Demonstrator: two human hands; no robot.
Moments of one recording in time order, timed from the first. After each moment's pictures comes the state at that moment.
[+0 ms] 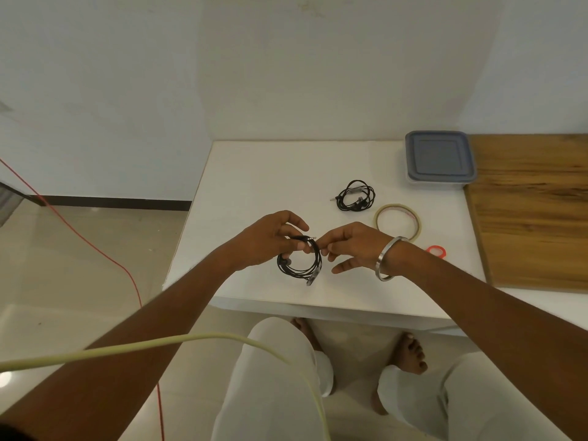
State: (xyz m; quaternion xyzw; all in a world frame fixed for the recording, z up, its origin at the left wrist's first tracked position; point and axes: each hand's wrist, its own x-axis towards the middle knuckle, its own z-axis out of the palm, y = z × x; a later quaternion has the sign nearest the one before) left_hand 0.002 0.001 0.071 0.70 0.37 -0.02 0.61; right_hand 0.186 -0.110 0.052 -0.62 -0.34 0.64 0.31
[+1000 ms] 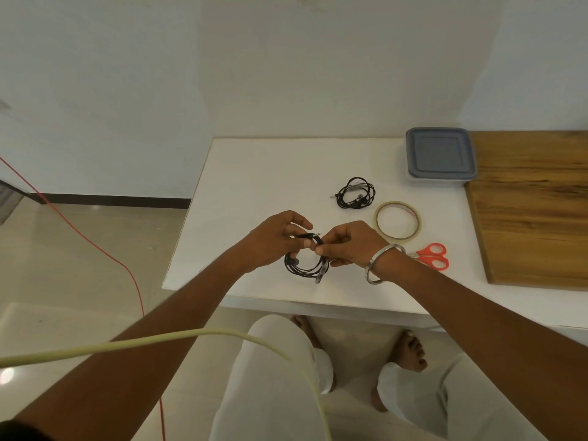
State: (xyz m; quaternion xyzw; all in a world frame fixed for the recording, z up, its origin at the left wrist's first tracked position) left_hand 0.009 -0.009 0.064 0.71 0.39 0.00 0.58; right_hand 0.175 -0.115 0.039 -0.67 -0.34 0.55 0.37
